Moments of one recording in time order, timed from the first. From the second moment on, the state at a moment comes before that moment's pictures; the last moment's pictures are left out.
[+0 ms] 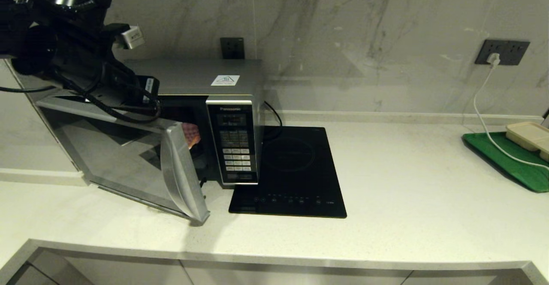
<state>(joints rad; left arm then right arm) -0.21 1.80 -1.91 0.77 0.12 -0.02 0.00 0.00 -0.07 0.16 -0.04 0.09</state>
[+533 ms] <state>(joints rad) -0.23 1.80 -1.90 0.90 0.30 -0.07 0.00 0.00 -0.07 0.16 -0.04 0.09</state>
